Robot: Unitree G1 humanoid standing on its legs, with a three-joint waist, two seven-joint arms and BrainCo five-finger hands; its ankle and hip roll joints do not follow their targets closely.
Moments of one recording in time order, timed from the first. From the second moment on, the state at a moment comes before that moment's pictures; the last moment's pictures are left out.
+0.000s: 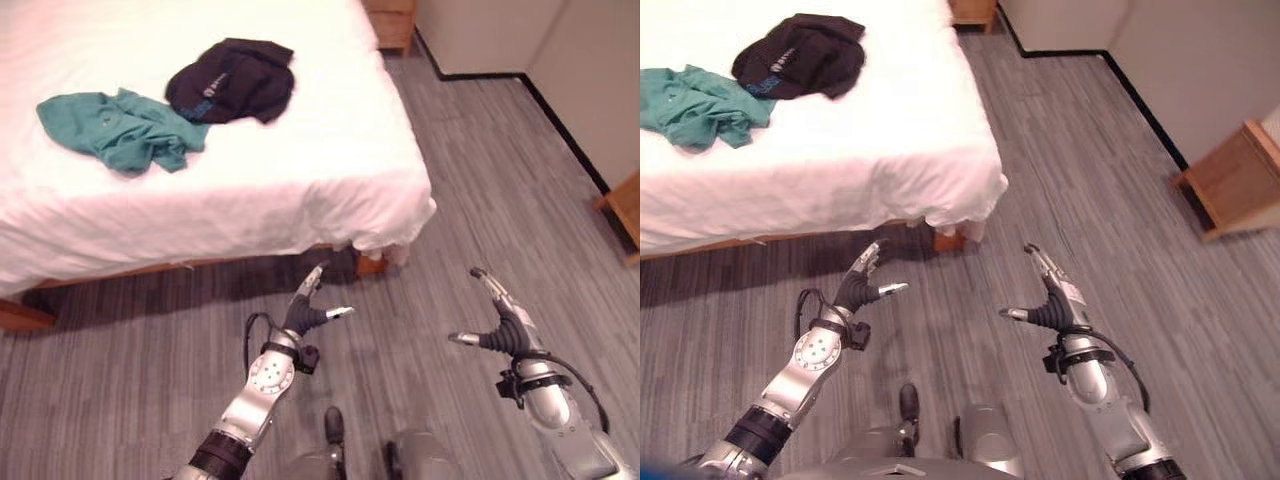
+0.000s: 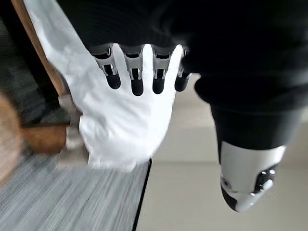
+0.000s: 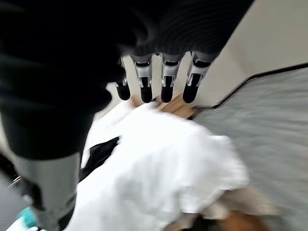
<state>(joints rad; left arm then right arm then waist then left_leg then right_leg) -0.10 0.35 -0.34 0.24 -0.10 -0.21 0.15 0.13 -0.53 0.22 -0.11 -0.36 -0.17 -0.26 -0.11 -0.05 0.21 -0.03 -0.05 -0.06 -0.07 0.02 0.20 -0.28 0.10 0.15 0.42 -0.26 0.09</state>
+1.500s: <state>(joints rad) 0.15 0.52 -0.13 -0.10 -0.46 -0.25 0.06 -0.49 -0.64 0.24 1.01 -0.41 0.09 -0.49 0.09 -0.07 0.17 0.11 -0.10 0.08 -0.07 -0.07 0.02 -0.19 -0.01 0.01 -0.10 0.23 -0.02</state>
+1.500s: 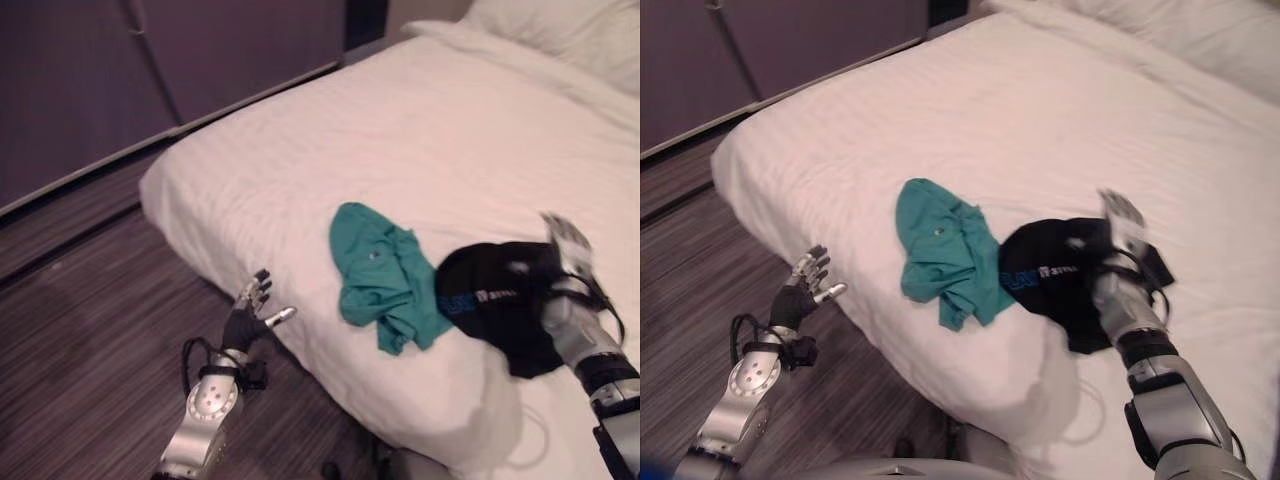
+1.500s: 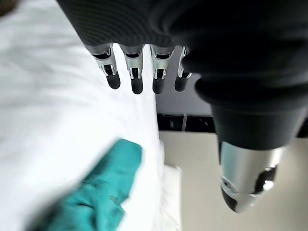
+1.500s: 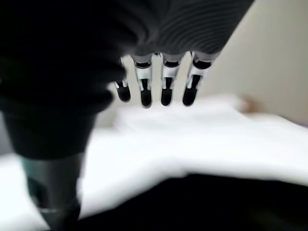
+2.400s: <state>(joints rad) -0.28 0.54 -0.16 0.97 0.64 0.06 0.27 0.18 -0.93 -0.62 -0.36 -0.39 -0.08 -0.49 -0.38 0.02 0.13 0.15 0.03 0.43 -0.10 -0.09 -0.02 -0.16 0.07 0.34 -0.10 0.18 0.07</state>
